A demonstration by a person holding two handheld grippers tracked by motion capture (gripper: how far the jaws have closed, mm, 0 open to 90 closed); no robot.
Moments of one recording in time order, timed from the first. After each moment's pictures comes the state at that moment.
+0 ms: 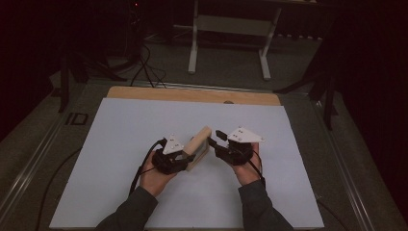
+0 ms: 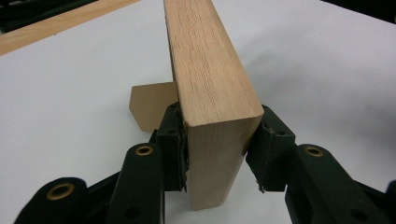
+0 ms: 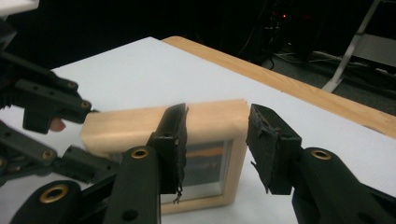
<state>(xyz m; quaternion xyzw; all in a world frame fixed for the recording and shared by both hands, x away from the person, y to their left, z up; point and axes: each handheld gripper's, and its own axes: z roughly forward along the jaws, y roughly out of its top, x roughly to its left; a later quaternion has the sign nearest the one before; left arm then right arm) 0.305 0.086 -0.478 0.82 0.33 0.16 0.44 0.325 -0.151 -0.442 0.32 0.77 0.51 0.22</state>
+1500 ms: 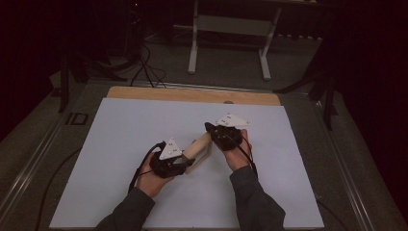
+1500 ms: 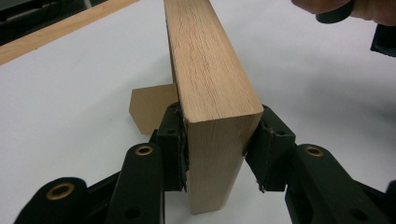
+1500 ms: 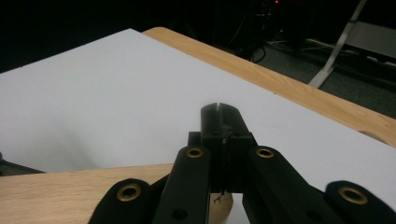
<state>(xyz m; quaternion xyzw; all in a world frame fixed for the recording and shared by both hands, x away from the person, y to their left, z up) 0.297 0.092 -0.481 0.83 0.28 0.16 0.45 0.370 -0.124 -0.444 0.33 0.78 0.48 0.23</state>
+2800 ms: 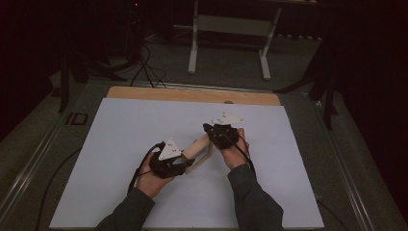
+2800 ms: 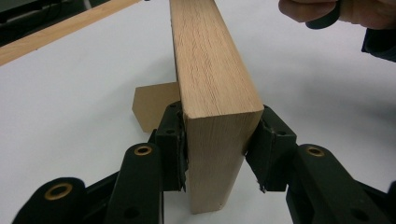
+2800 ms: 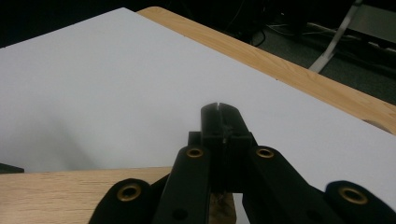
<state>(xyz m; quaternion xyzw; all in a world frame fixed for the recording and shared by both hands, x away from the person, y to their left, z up) 0.297 0.094 -0.483 0.83 0.28 0.16 0.46 0.378 -0.116 -0.450 0.34 0.80 0.45 0.22</state>
